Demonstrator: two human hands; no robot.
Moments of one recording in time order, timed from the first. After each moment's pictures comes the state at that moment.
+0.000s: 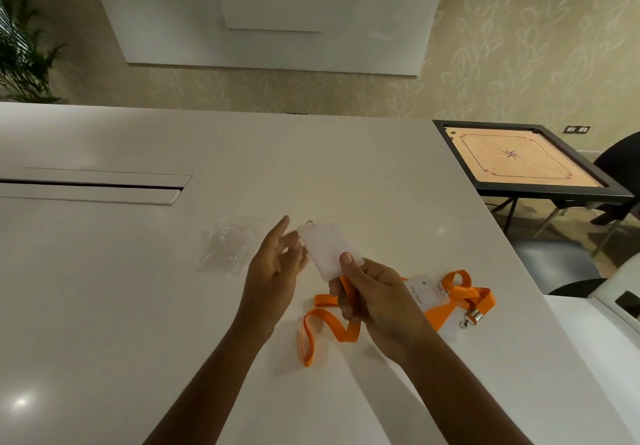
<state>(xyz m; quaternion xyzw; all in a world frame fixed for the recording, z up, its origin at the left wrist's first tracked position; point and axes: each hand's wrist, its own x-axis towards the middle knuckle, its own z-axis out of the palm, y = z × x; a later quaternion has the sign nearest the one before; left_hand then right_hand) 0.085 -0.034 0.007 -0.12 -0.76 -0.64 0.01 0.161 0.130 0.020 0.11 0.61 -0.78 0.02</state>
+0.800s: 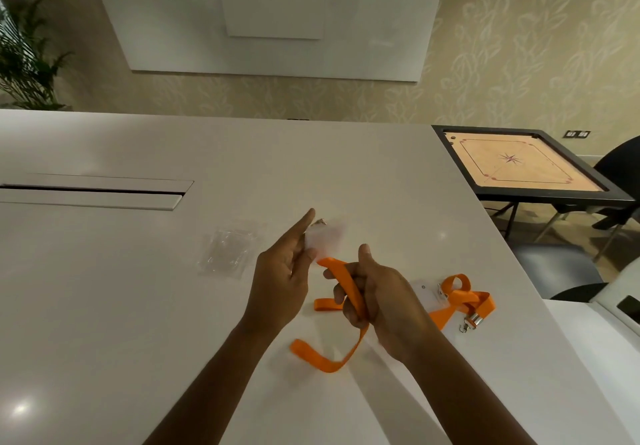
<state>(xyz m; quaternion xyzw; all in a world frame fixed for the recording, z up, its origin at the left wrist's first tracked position) 0.090 -0.024 0.022 -0.22 -0.81 -0.53 0.12 0.156 0.137 0.030 0.17 0.61 -0.76 0.10</state>
